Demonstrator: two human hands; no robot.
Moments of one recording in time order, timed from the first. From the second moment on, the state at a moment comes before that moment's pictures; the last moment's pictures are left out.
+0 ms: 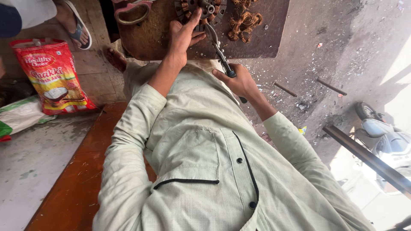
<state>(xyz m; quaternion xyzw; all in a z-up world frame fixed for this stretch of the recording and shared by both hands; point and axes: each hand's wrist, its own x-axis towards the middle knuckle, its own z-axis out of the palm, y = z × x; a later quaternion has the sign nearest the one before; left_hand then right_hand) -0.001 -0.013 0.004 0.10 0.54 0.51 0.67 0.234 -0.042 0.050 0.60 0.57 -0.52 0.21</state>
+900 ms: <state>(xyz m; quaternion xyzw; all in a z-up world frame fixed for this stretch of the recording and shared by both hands) -0.002 -0.011 -0.003 0.11 0.55 0.48 0.67 0.247 -0.035 0.019 0.63 0.51 -0.57 0.14</state>
